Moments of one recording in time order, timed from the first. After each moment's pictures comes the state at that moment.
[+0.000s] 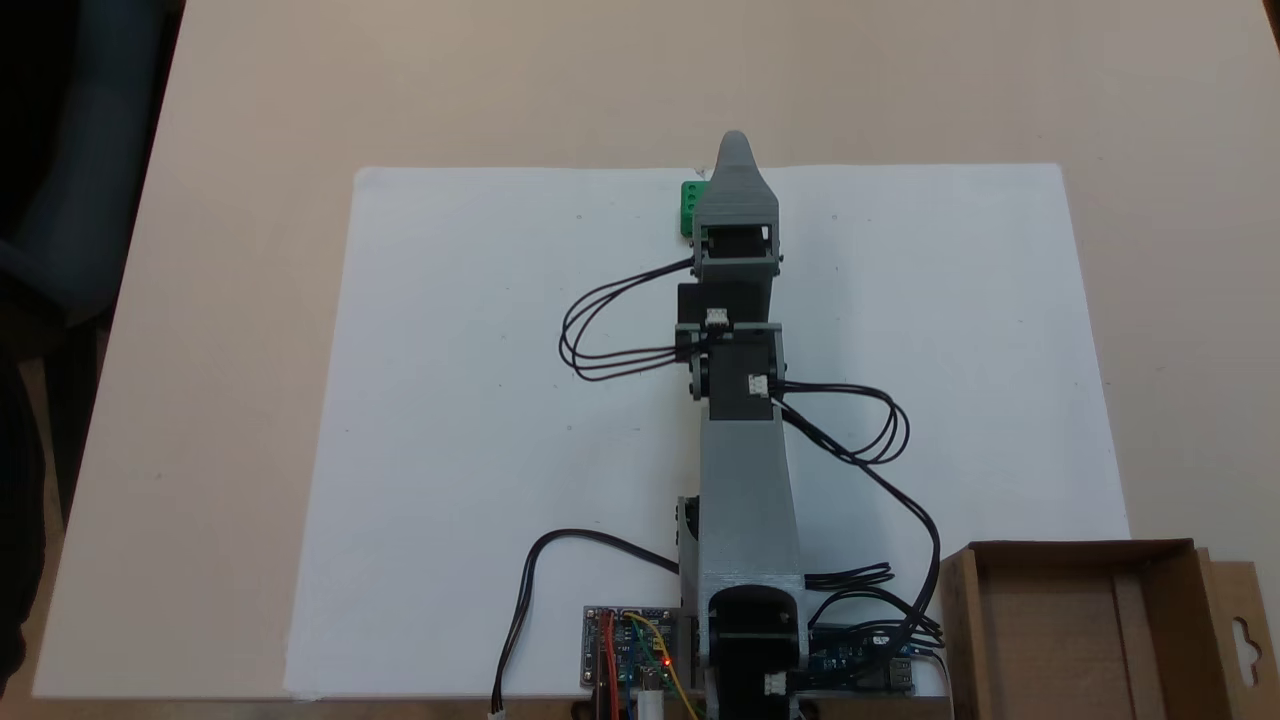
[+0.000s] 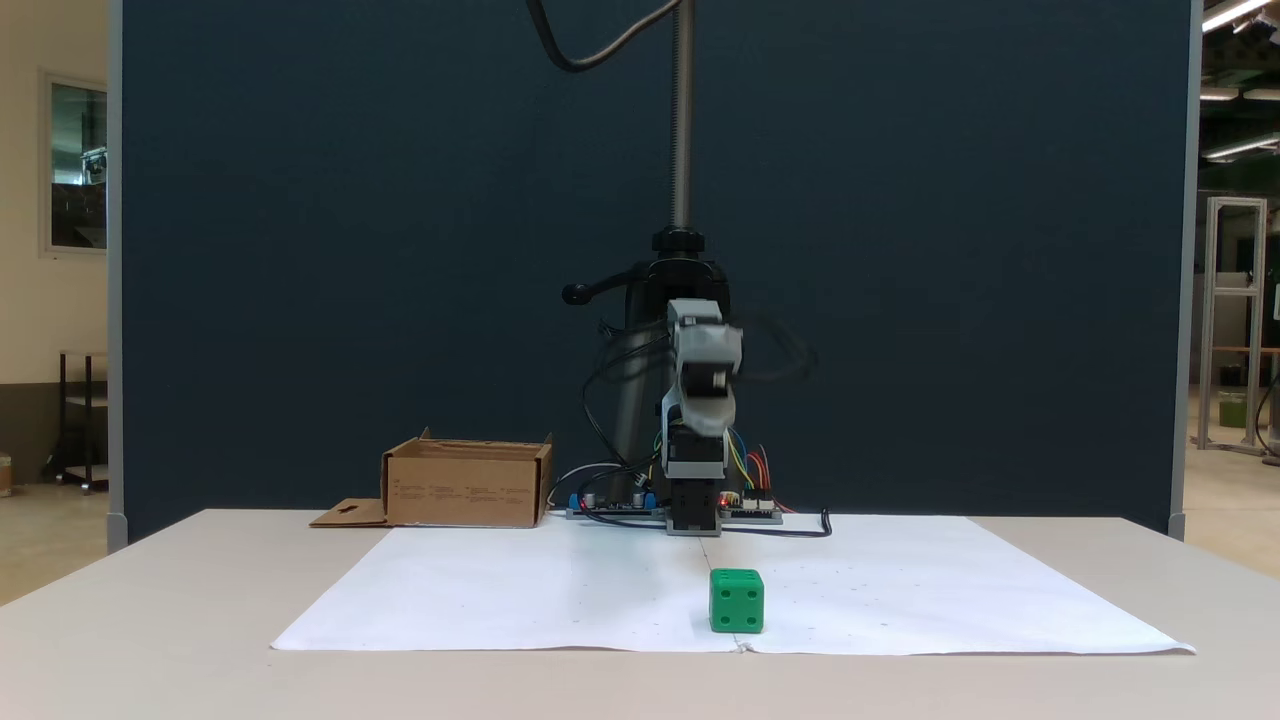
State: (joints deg) arm -1.3 126.3 133.1 -15.2 0.4
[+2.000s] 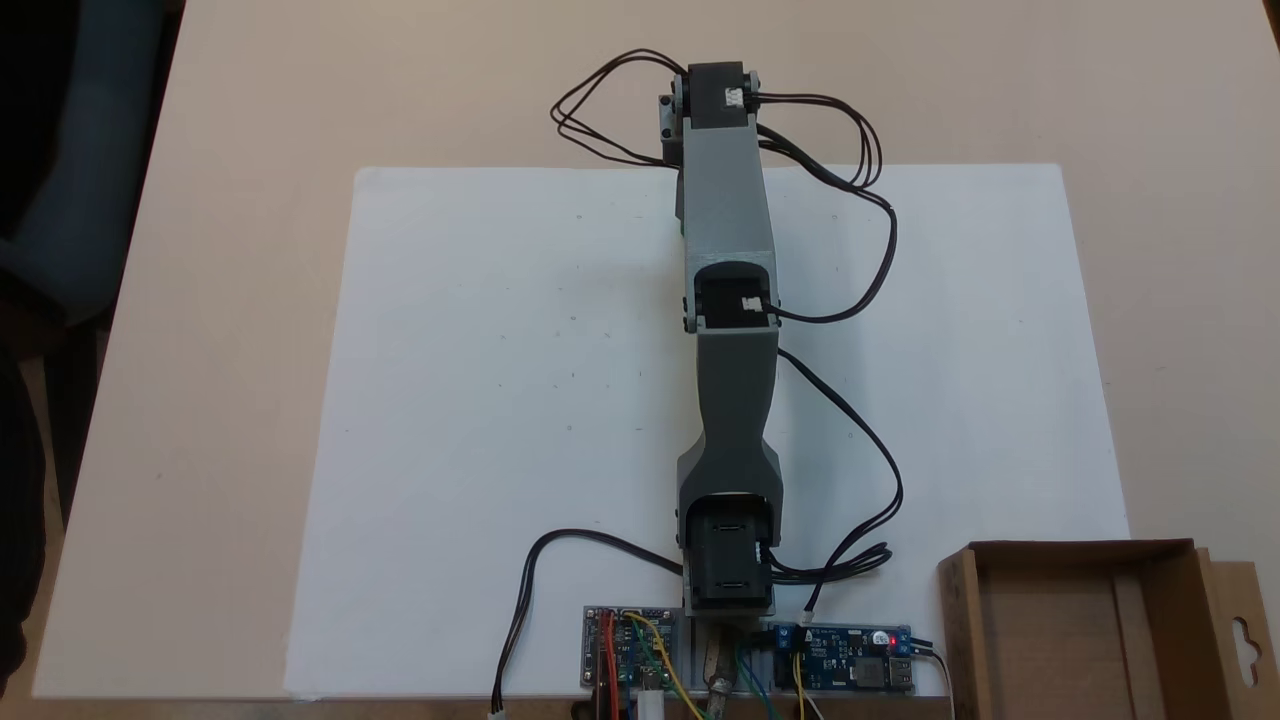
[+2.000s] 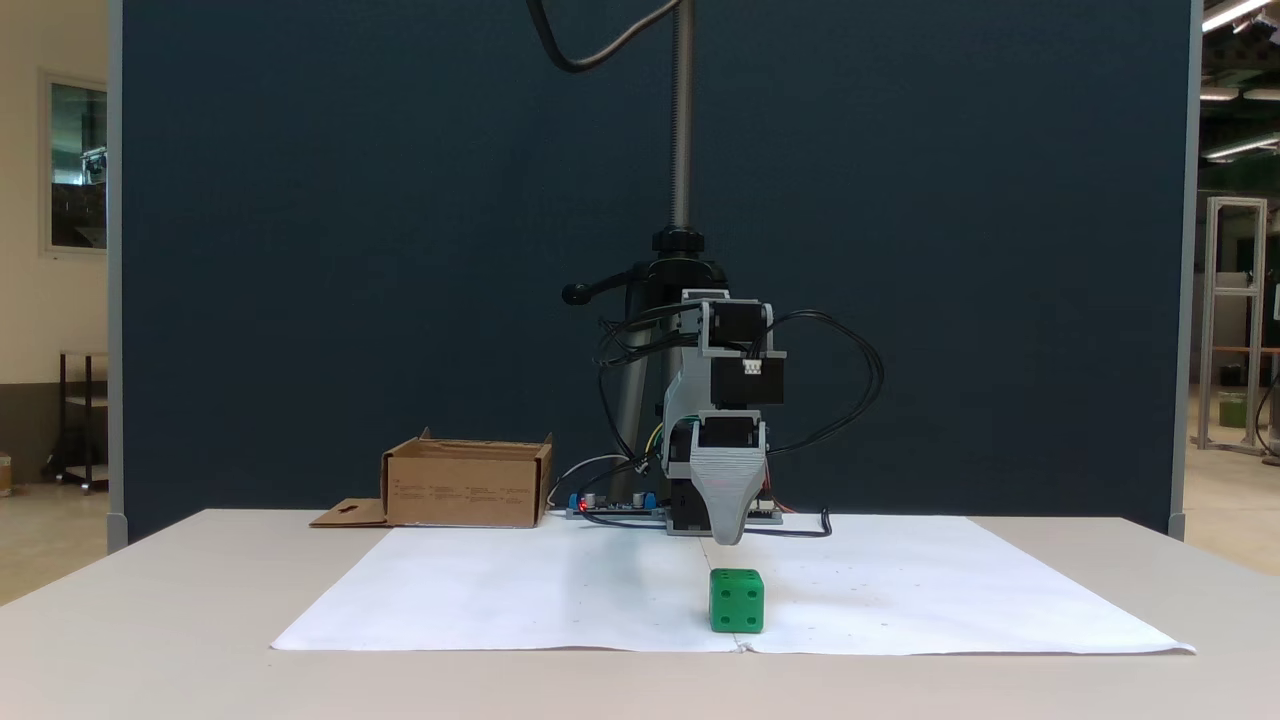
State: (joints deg) arm -2.2 58.4 58.2 56.7 12.1
